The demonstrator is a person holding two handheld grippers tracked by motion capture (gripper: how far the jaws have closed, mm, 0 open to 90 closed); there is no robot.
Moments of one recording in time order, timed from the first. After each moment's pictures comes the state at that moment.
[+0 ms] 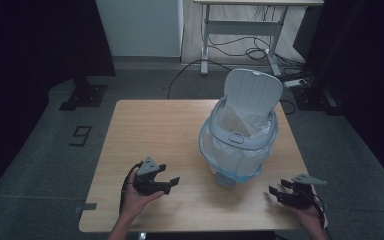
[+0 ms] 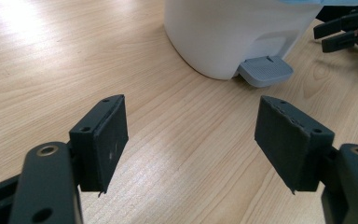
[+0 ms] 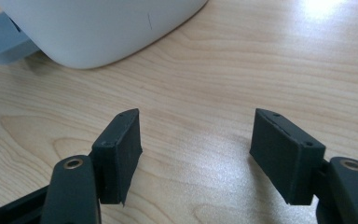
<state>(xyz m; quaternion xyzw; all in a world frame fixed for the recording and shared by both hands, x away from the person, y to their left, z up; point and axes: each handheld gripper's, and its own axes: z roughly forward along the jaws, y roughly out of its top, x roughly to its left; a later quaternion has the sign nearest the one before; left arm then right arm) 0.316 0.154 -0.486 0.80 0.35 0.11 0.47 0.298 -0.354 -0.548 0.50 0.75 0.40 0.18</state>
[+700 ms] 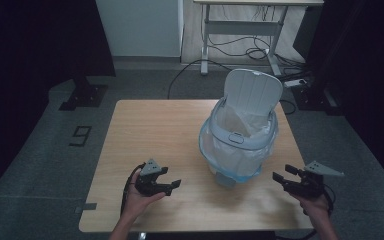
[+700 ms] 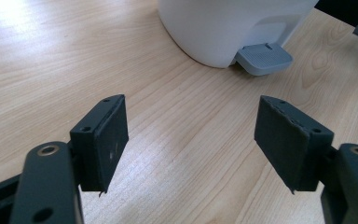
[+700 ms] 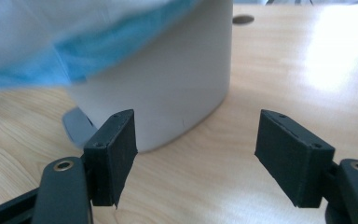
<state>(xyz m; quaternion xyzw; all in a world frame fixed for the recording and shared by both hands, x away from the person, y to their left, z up) 0.320 0.152 -0.497 0.81 0.36 0.09 0.46 0.302 -0.355 -0.480 0.46 0.72 0.49 0.19</state>
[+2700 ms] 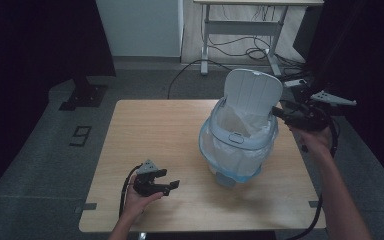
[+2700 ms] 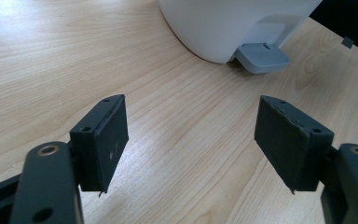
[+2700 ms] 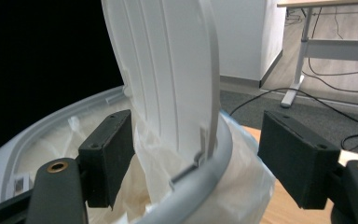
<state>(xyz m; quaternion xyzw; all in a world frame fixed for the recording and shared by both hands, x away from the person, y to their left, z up) 0.323 0.159 -0.507 0.80 0.38 0.05 0.47 0.407 -0.329 -0.319 0.42 0.68 0.55 0.22</state>
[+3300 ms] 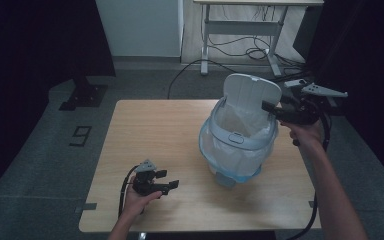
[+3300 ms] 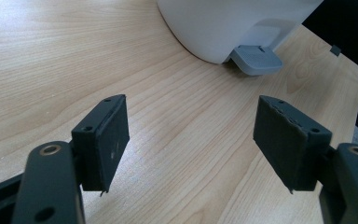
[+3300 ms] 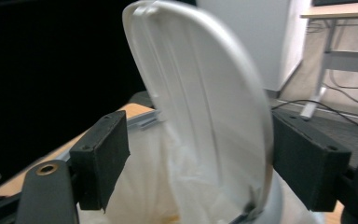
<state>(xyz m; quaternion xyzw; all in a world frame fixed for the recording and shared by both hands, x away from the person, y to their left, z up) 0.325 0.164 -0.509 0.79 0.39 0.03 0.48 0.409 -0.301 -0.302 0.39 0.69 0.57 0.20</state>
